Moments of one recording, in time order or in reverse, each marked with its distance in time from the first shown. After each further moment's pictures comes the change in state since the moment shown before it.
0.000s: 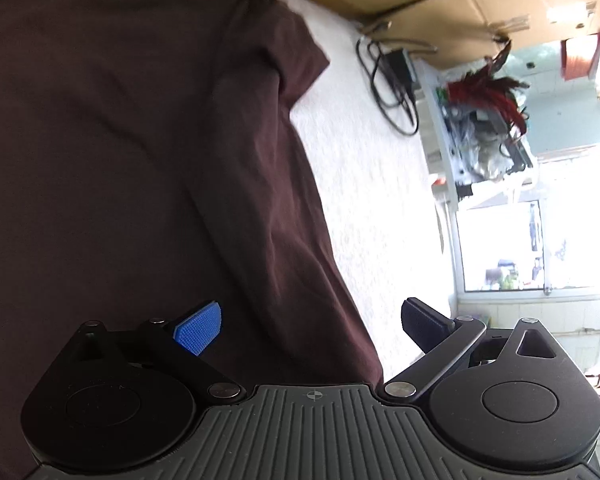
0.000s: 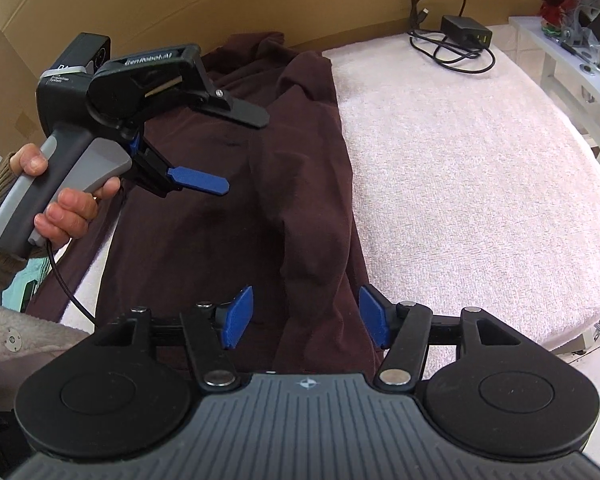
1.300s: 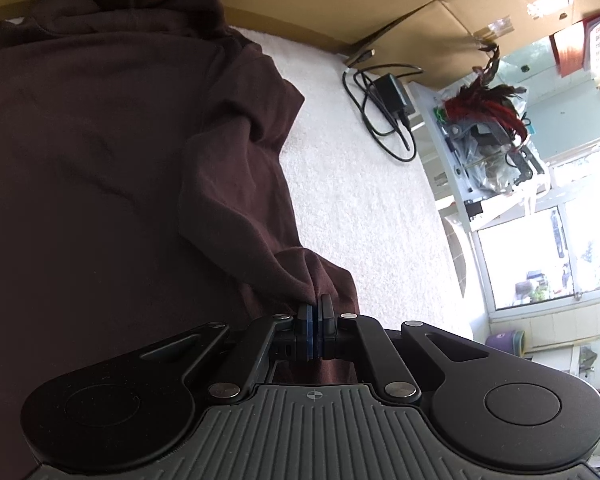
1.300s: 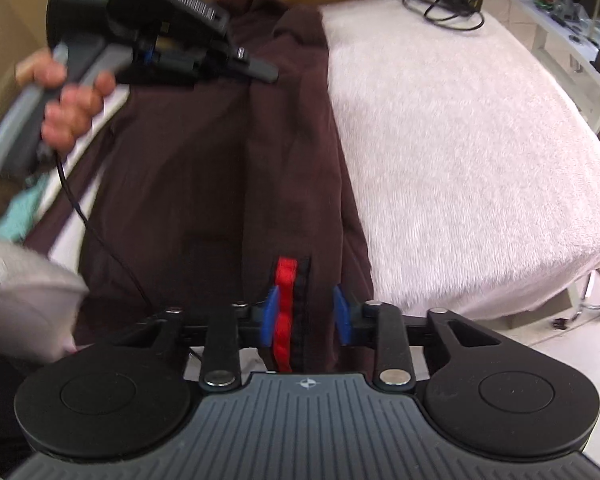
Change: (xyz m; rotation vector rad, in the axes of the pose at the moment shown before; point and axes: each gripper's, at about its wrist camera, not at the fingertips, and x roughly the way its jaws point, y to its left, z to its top) left arm -0.008 -0.027 -0.005 0.115 -0.146 0.091; right arm 0.004 0.014 -0.043 -0.078 0.123 -0.089
